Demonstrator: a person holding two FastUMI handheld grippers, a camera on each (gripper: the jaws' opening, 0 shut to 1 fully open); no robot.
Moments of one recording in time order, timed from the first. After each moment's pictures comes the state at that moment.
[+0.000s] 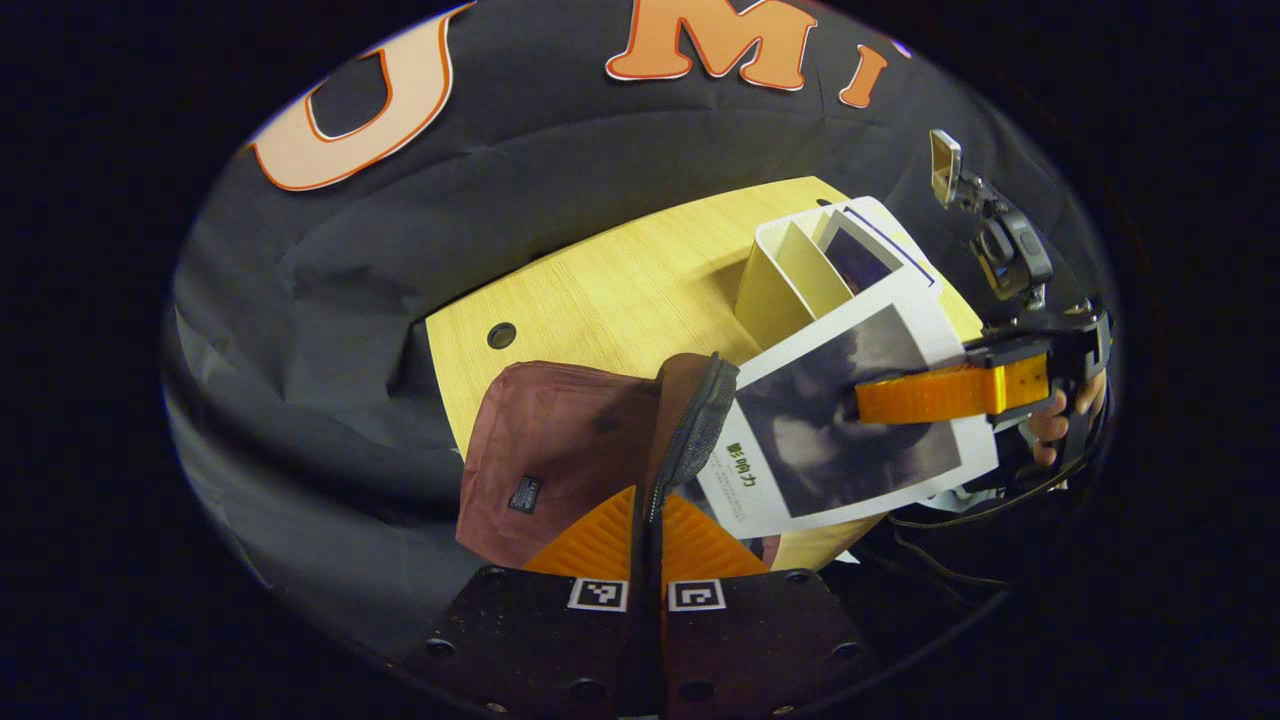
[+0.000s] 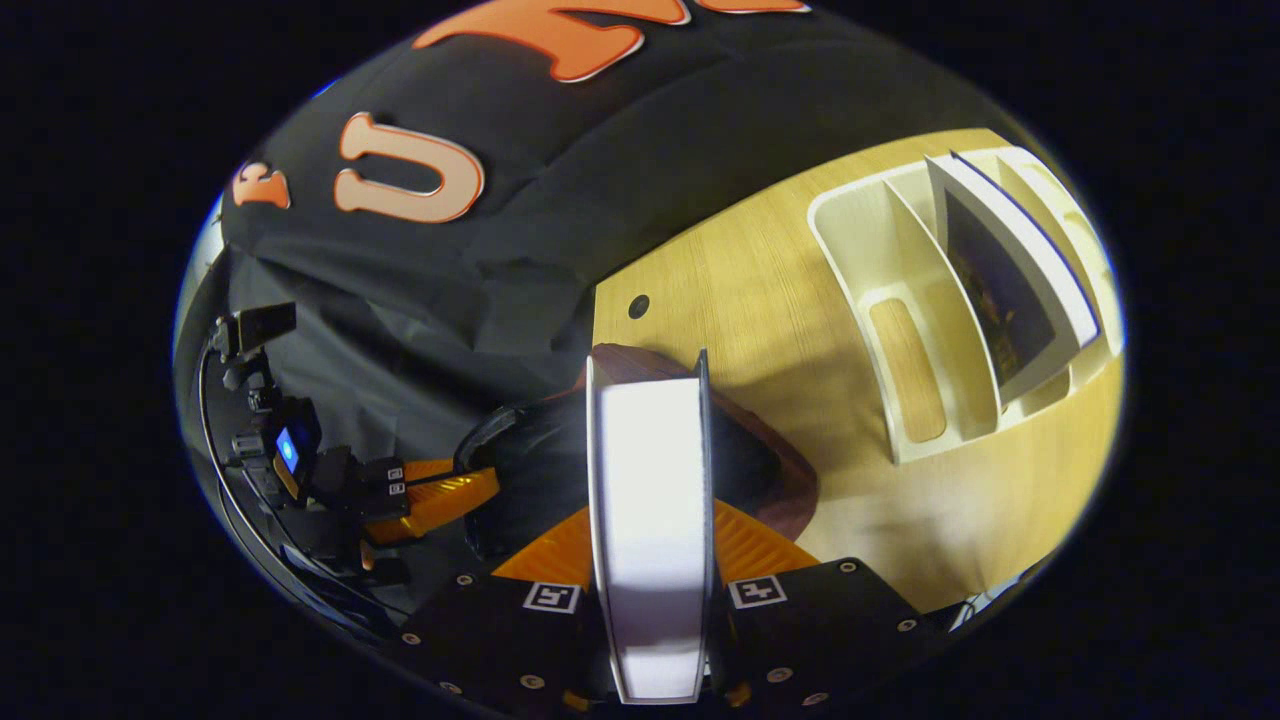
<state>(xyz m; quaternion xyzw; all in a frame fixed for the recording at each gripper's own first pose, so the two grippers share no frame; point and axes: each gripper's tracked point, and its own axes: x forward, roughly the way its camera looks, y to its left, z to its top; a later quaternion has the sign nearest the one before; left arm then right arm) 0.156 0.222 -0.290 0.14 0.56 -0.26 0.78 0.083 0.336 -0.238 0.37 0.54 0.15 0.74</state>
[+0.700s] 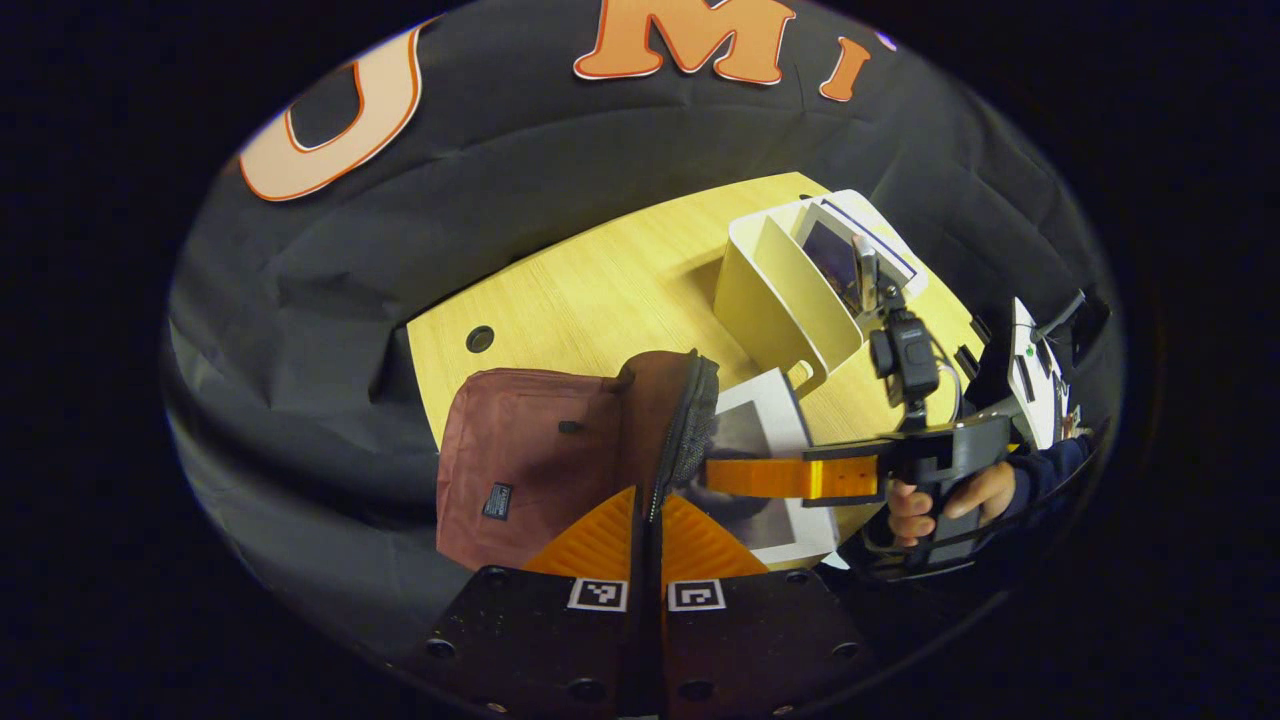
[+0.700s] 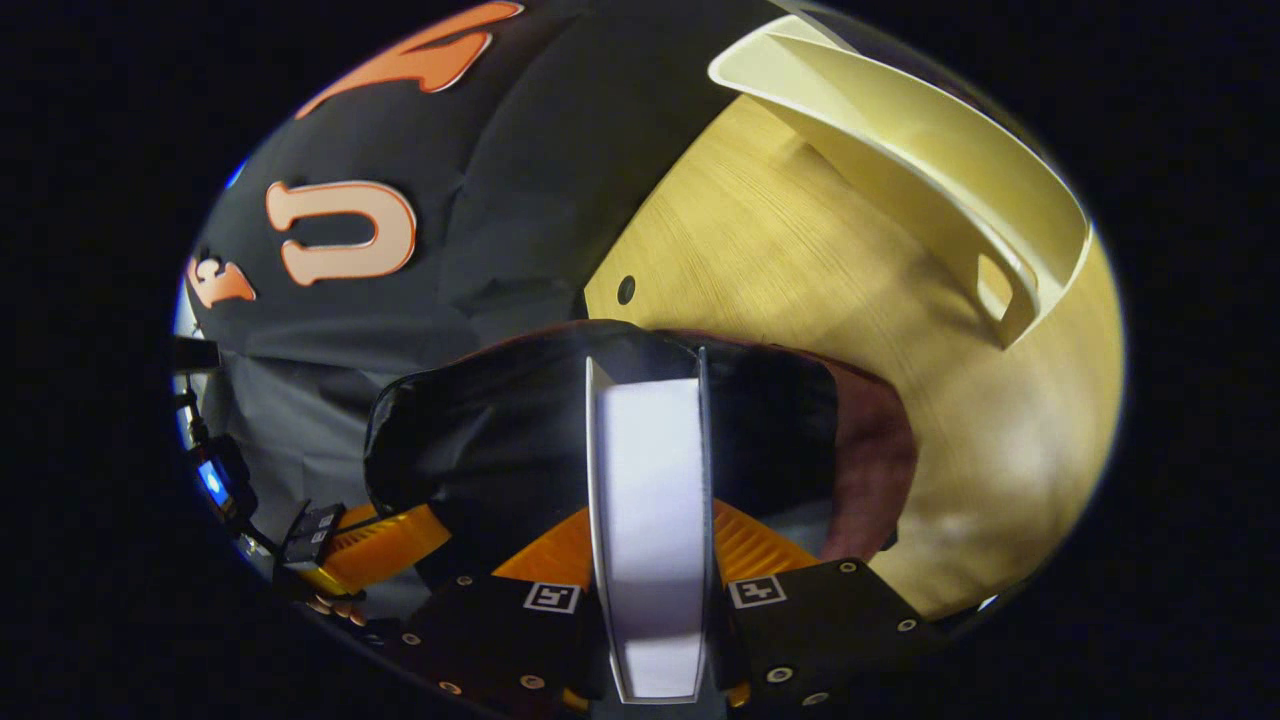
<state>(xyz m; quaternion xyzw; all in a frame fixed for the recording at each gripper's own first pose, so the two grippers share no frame) 0.141 0.196 -0.296 0.14 0.56 -0.28 0.77 0.084 0.414 -0.320 0.52 0.50 0.11 0.68</state>
